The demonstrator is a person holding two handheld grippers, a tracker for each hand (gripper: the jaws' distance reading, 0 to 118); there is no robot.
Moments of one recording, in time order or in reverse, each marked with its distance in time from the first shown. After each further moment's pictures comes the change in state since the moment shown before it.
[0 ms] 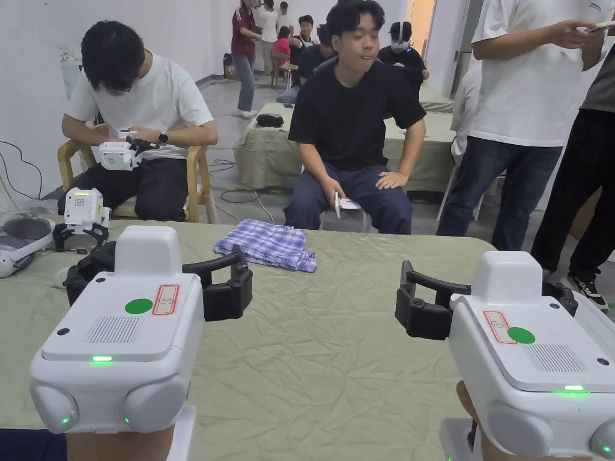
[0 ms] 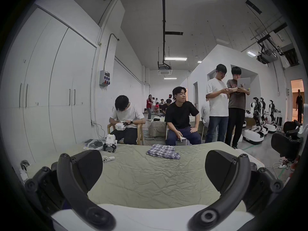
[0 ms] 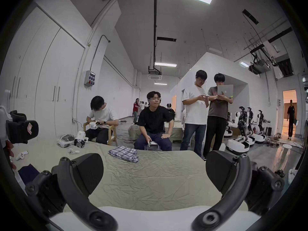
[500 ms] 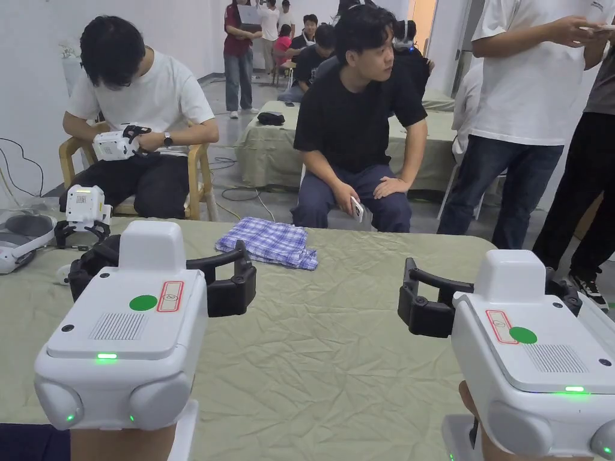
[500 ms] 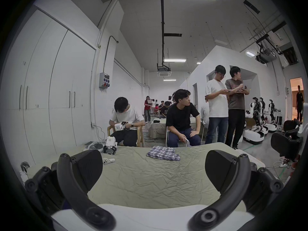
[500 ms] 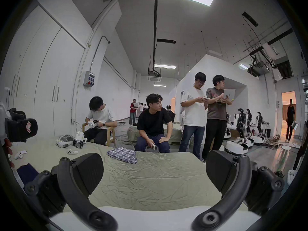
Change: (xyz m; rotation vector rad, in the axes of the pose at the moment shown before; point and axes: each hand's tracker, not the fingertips) left arm 0.001 0.000 0.002 0.019 -0.002 -0.010; right arm -0.002 0.002 0.006 0.017 -0.009 0.010
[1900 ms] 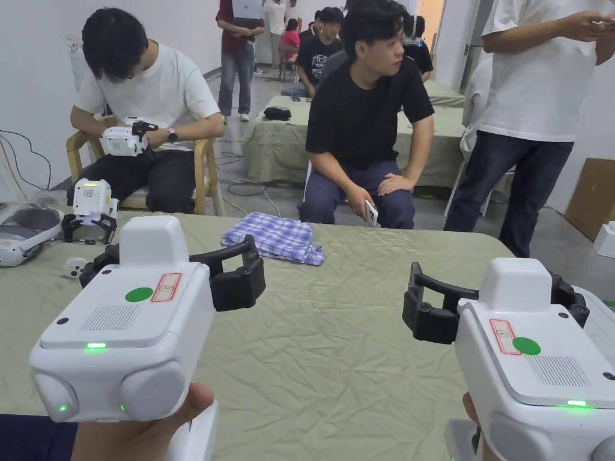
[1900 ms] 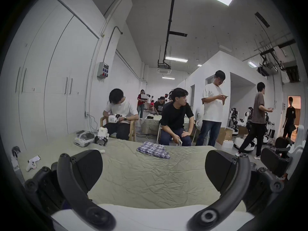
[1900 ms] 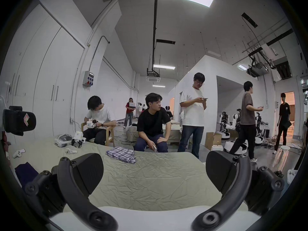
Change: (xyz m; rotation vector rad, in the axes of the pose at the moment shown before) left arm -0.006 -0.001 -0.003 -0.046 -0.057 0.123; right arm -0.002 -0.008 -0.006 0.005 -0.008 0.003
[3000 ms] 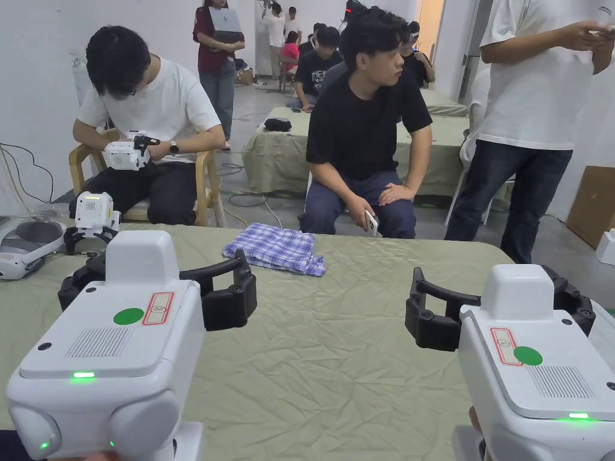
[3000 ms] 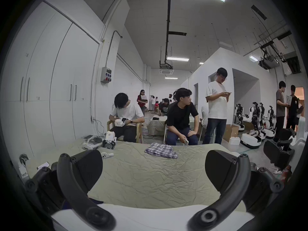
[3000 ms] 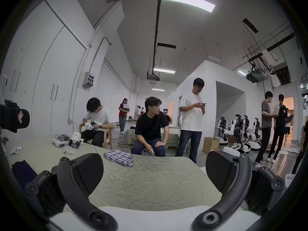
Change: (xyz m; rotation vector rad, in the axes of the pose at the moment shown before) left arm 0.000 0.008 0.020 0.013 0.052 -0.060; right arm -0.003 0.002 0.003 0.037 -0.012 0.033
